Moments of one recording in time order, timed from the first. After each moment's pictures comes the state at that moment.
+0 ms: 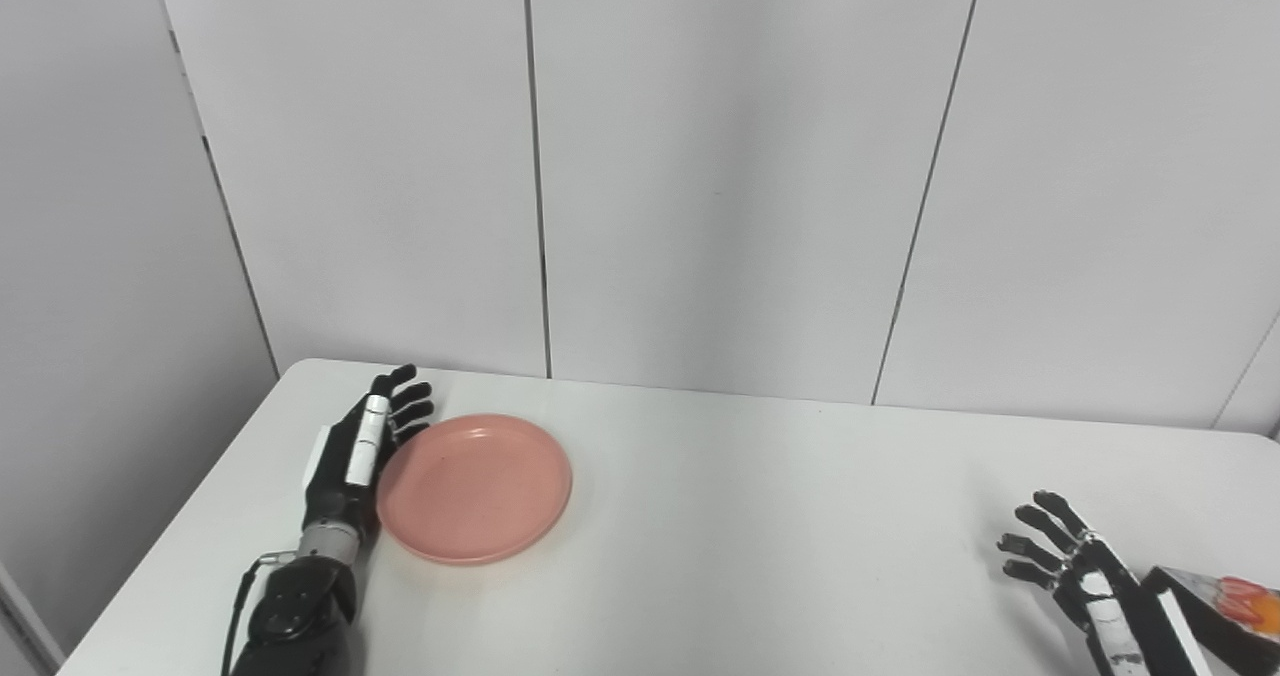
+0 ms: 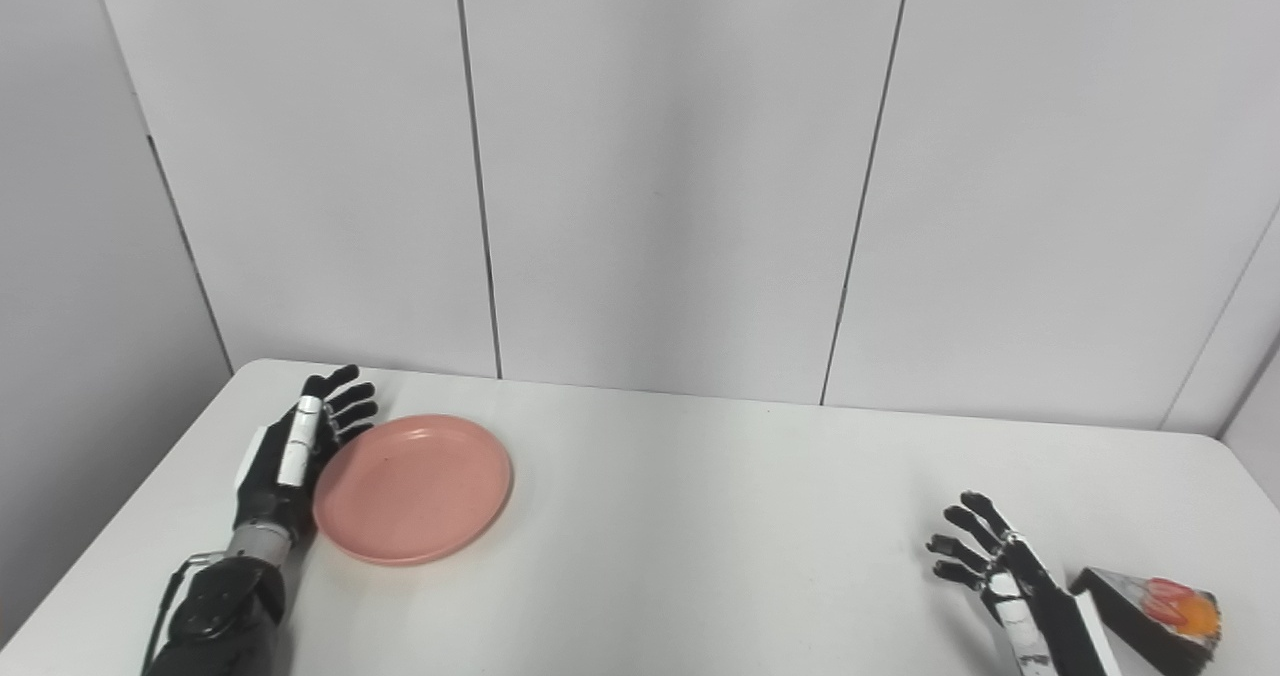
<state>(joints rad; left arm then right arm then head) -0.69 0.29 0.23 0.97 -0.18 -0.44 -0.15 -0.25 -0.22 -0.13 0.31 0.18 -0.33 0.21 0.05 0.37</state>
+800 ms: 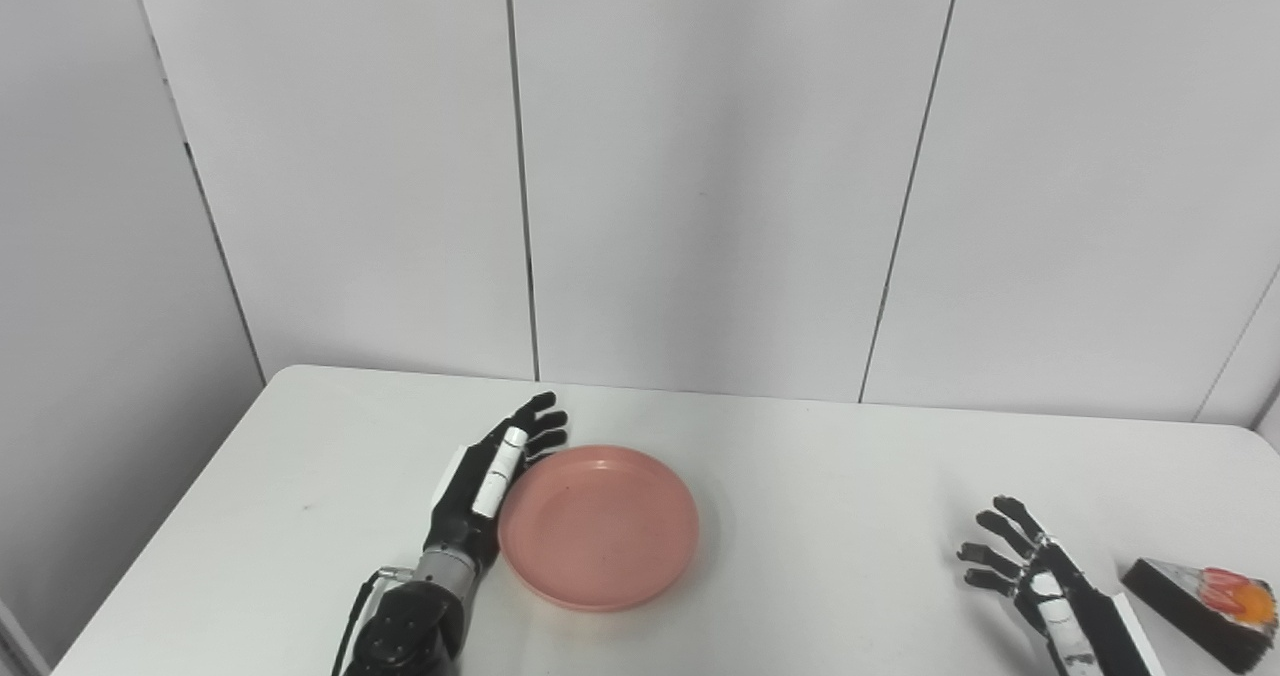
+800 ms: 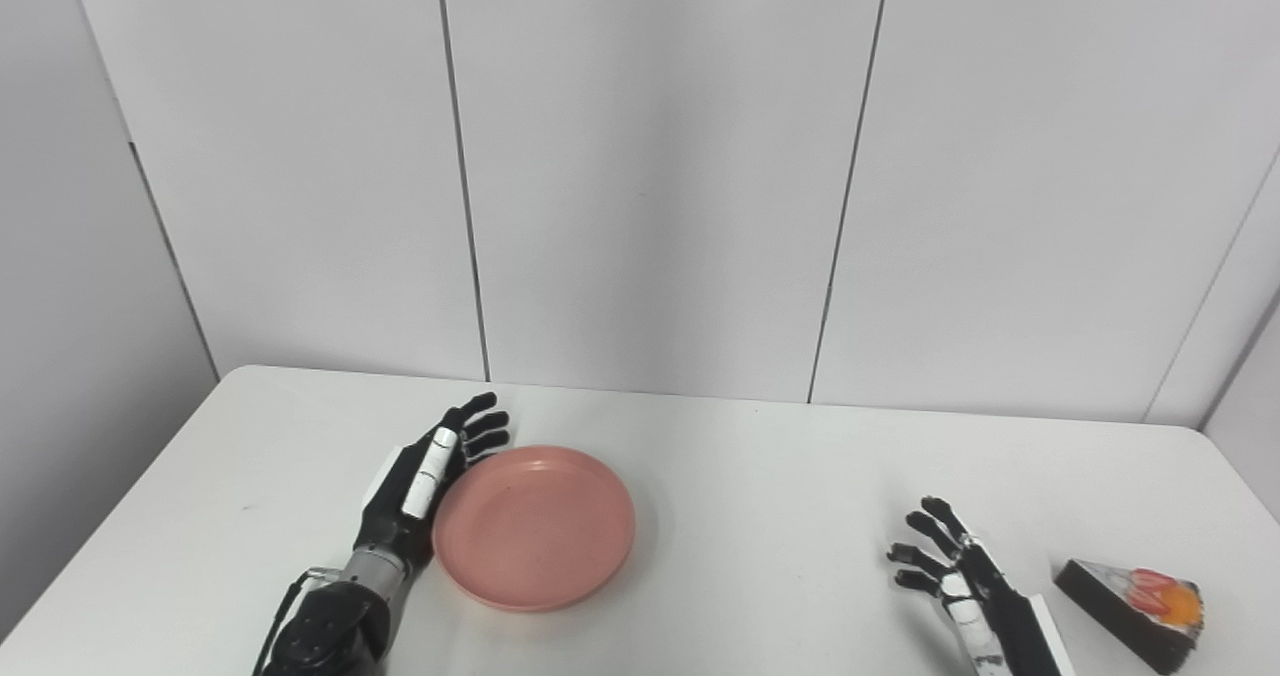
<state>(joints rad) -0.61 0.12 0.07 0.72 -0.11 -0.30 -0.13 -0.21 -0.18 -0.09 0.23 0.11 -0.27 0.17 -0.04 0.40</state>
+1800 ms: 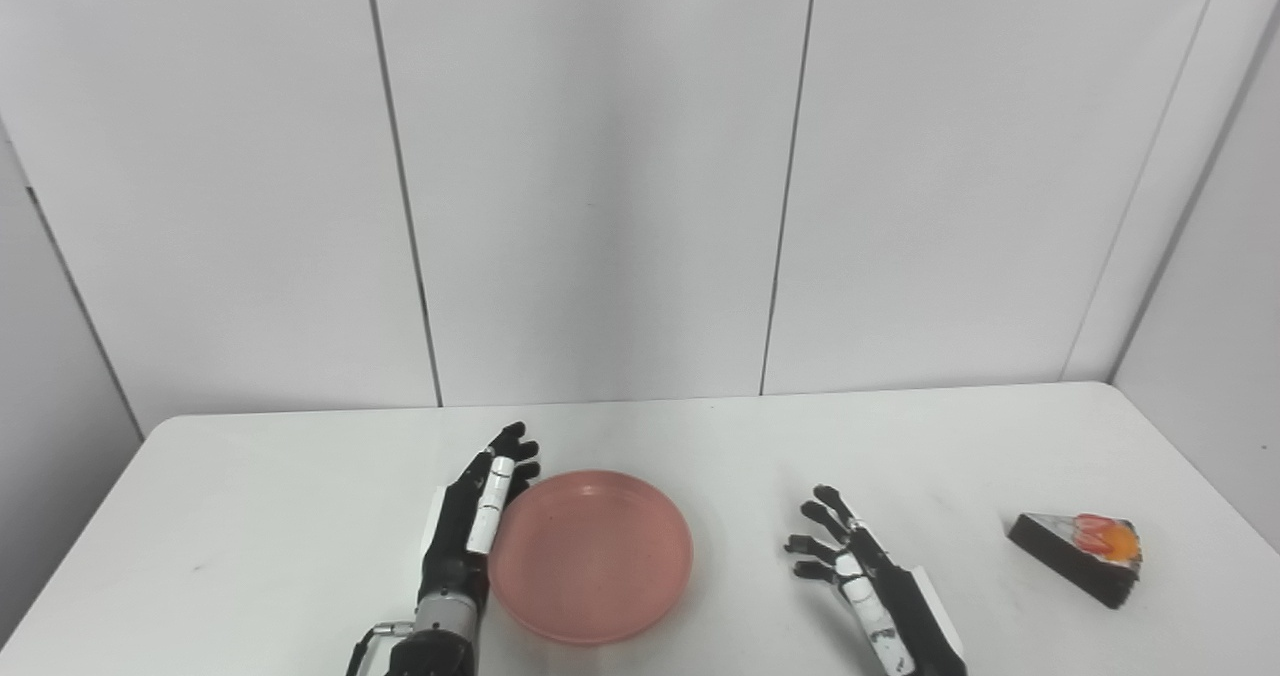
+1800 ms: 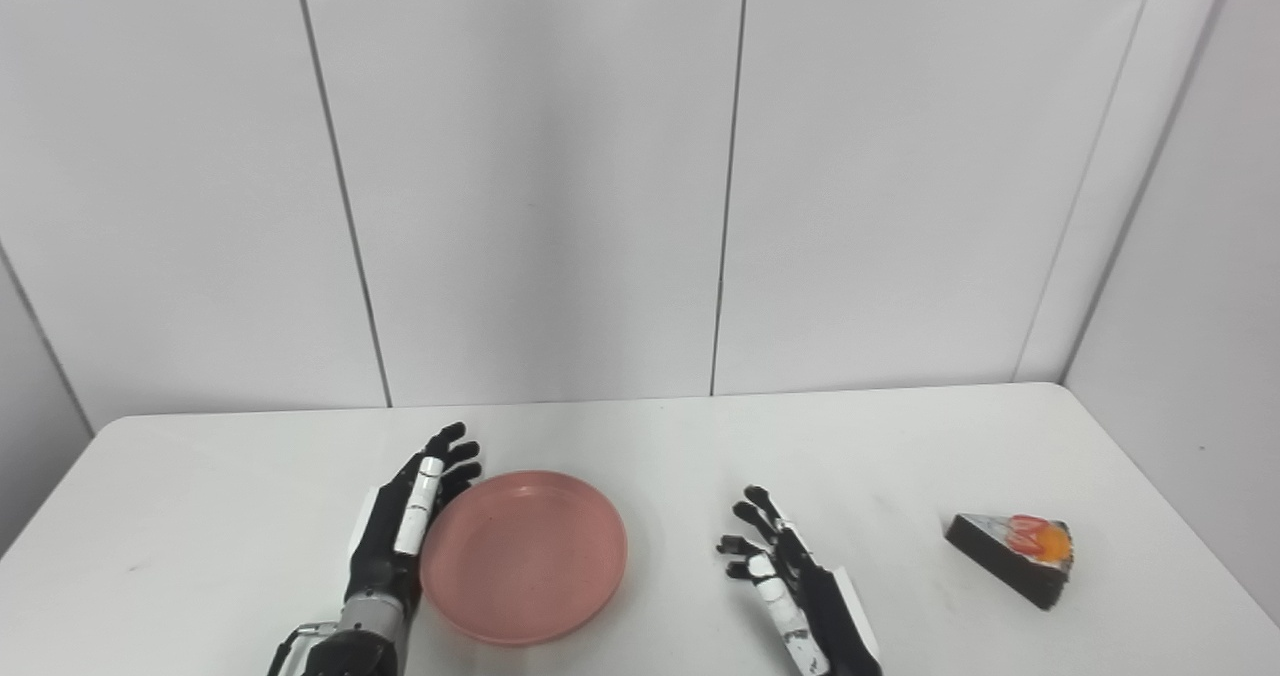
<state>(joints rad) -0.61 0.00 0.03 0.68 -0.01 -0.21 0.05 -0.19 -0.05 0.00 0.15 -0.03 -0.20 0.08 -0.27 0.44</state>
